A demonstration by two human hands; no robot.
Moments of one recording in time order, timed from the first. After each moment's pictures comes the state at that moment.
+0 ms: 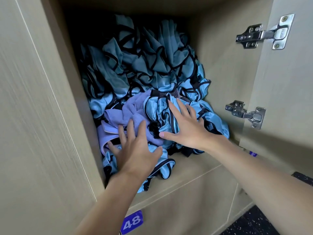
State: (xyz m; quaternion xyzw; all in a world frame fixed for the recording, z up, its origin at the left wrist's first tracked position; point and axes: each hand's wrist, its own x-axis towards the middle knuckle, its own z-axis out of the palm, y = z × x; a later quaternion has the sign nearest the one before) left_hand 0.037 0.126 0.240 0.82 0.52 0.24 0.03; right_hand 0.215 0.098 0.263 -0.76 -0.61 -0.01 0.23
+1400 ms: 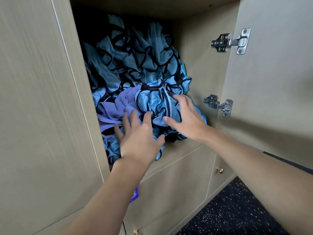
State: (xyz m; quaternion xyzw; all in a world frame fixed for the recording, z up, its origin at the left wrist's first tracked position) left_hand 0.030 0.081 0.259 0.86 0.43 0.26 0.02; right_hand 0.203 0.035 0.270 -0.74 -0.56 -0.07 0.37
